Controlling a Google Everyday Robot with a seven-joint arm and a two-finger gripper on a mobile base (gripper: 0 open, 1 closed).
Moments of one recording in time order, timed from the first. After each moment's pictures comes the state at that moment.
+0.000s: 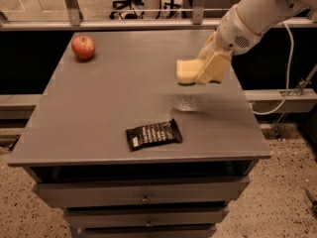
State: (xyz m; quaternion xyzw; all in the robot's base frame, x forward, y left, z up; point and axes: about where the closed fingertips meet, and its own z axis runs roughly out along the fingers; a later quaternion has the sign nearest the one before) arm 0.602 -0.130 0.923 -0.63 0.73 0.10 0.27
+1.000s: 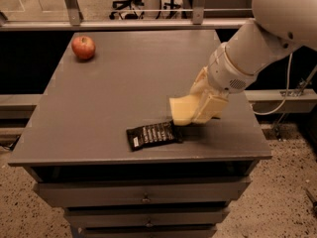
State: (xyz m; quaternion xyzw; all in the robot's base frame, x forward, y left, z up) arm 0.513 -0.110 0.880 -0.69 0.68 0.06 0.23
